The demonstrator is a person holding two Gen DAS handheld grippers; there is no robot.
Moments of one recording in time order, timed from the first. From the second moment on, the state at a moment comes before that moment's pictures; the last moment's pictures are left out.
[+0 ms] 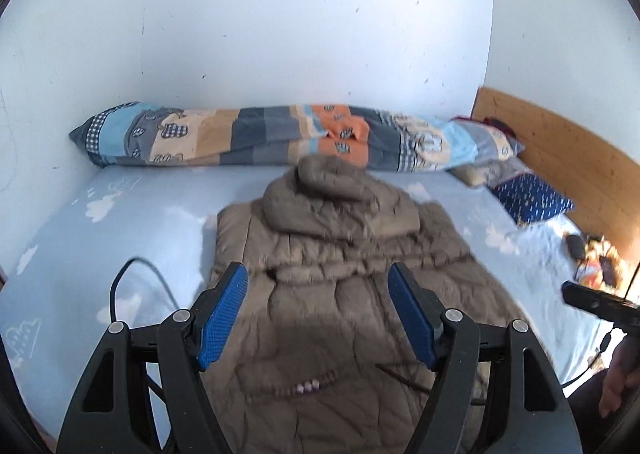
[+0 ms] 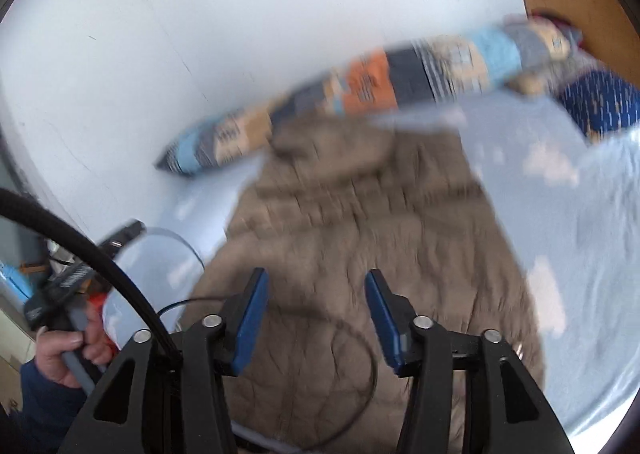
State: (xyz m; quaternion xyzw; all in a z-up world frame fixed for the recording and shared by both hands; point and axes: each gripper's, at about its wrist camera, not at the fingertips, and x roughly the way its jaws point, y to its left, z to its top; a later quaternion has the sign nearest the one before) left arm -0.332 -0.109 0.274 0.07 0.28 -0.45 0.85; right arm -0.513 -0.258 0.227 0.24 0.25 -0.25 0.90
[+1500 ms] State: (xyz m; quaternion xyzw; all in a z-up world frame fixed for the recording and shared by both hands) left arm -0.133 -0.245 0.199 0.07 0.36 -0.43 0.83; right arm -0.233 -0.440 0.183 0.16 0.38 -0.29 0.86
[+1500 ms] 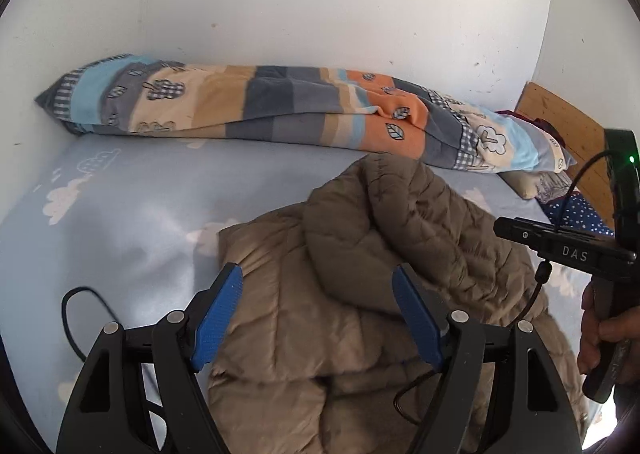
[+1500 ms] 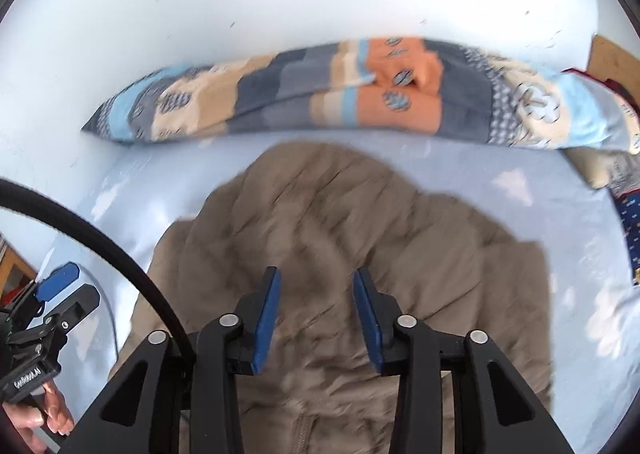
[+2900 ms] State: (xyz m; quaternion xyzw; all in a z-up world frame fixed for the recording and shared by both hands) left arm -0.332 0.007 0.331 0.10 0.24 -0.46 0.85; right arm -0.588 -0.276 0.281 0.20 0.20 -0.27 0.92
